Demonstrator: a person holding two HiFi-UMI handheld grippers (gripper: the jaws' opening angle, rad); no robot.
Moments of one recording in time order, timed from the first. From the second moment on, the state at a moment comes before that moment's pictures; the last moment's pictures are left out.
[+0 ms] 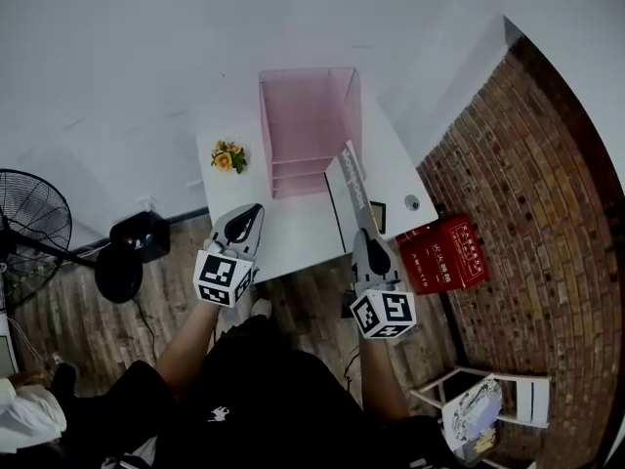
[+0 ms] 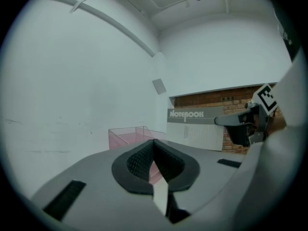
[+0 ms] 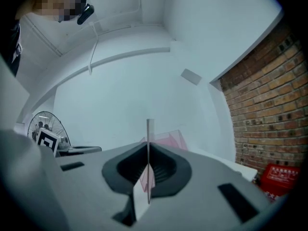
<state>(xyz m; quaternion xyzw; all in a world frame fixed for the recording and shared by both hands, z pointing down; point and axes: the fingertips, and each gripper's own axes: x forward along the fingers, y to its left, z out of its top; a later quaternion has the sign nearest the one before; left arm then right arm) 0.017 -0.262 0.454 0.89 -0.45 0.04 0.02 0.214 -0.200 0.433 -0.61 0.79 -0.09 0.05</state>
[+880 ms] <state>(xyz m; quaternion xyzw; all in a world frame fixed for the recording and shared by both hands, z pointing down) -0.012 -0.410 0.458 0.90 -0.43 0.03 0.01 0.118 -0.383 0.440 -0.62 0.77 -0.10 0.08</state>
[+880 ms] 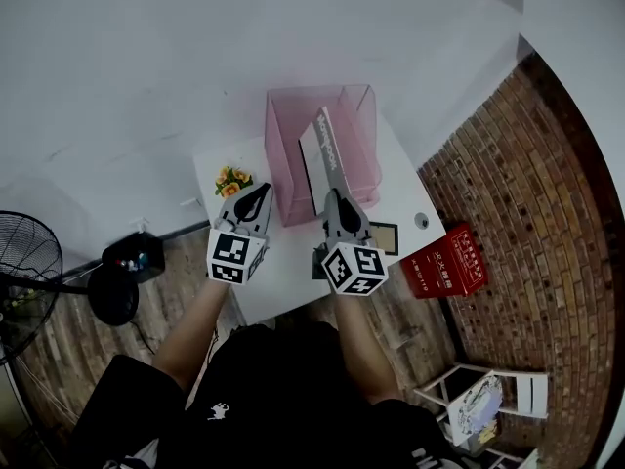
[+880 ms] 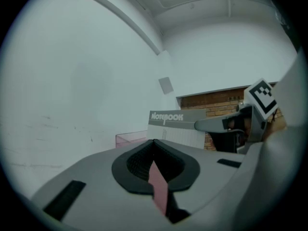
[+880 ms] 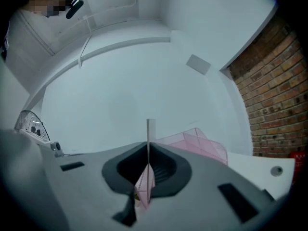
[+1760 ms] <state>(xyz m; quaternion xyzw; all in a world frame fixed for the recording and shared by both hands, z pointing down) -0.006 -0.434 0.467 0.90 -0.44 0.05 0.00 0.123 -0.436 0.467 -0.62 0.76 -0.17 0.11</state>
